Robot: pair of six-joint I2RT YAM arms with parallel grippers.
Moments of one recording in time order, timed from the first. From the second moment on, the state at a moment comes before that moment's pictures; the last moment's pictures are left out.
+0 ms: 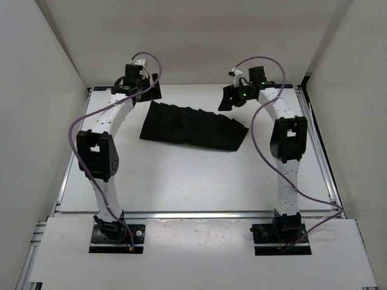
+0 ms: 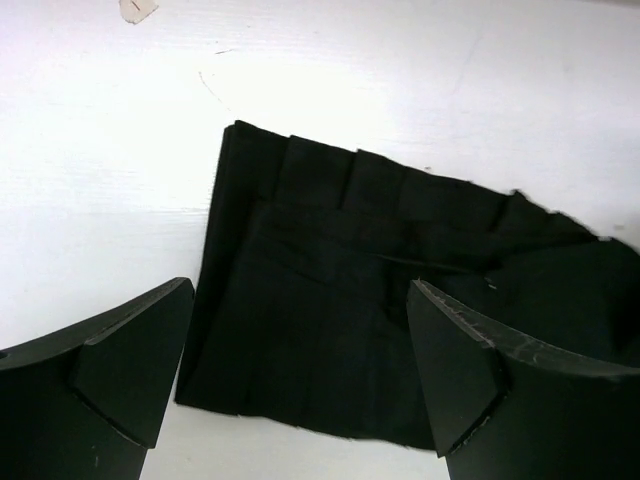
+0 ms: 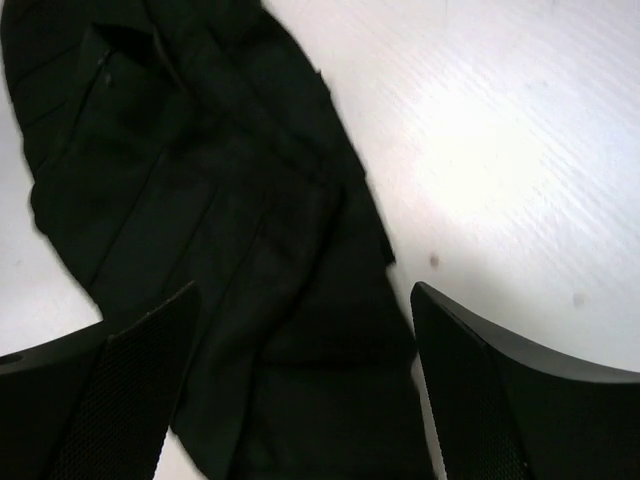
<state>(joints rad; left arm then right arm) -0.17 1.95 1.77 -0.47 -0.01 -0.27 0.16 2.31 2.06 -0.63 -0.75 -0.23</state>
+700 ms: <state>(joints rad) -0.18 2.40 2.21 -0.67 -0.08 -0.12 0.17 2.50 2.27 -0.71 -0.69 -0.18</state>
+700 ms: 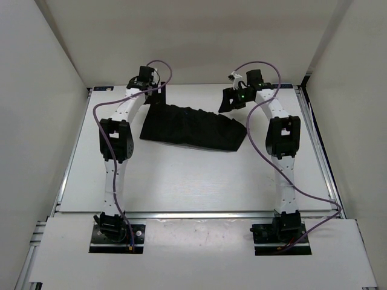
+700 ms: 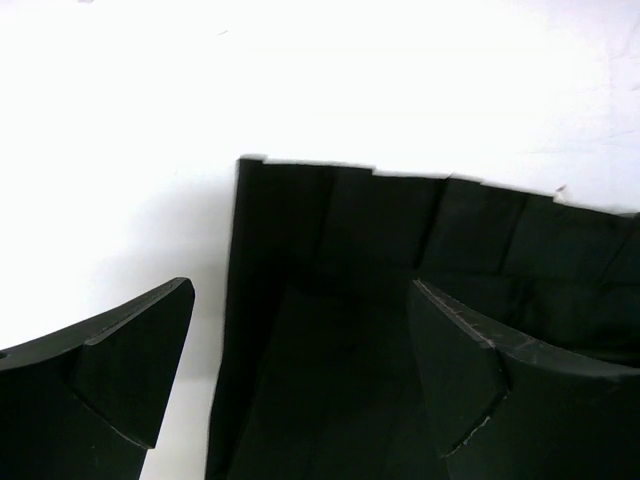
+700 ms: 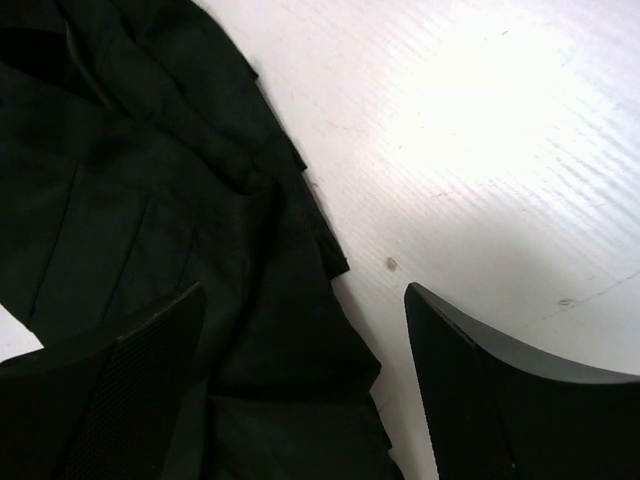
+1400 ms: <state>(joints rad) -0.19 2.58 2.44 -0.83 -0.07 -0.09 0.26 2.55 2.29 -0.74 -0.77 -0.16</state>
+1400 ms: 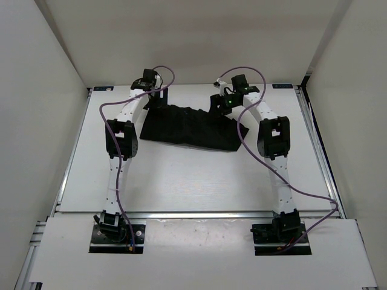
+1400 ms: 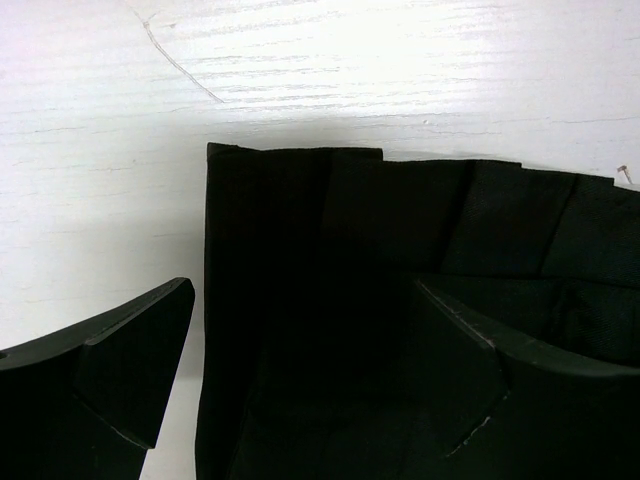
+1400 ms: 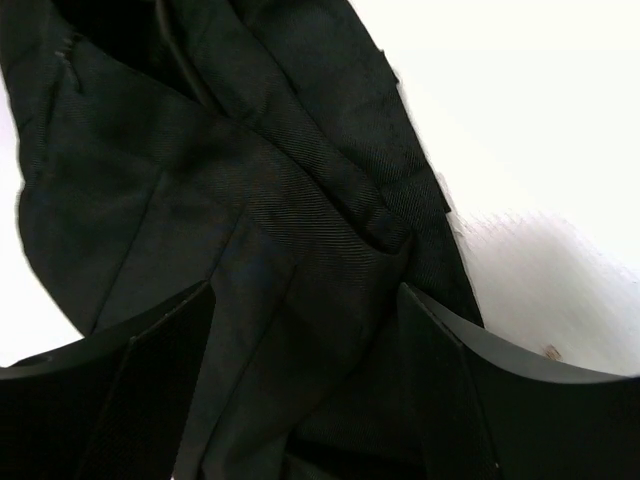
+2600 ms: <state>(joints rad) -0.16 2.55 2.41 -0.81 -0.05 -0.10 0.07 2.20 2.06 -0.70 -0.80 -0.02</state>
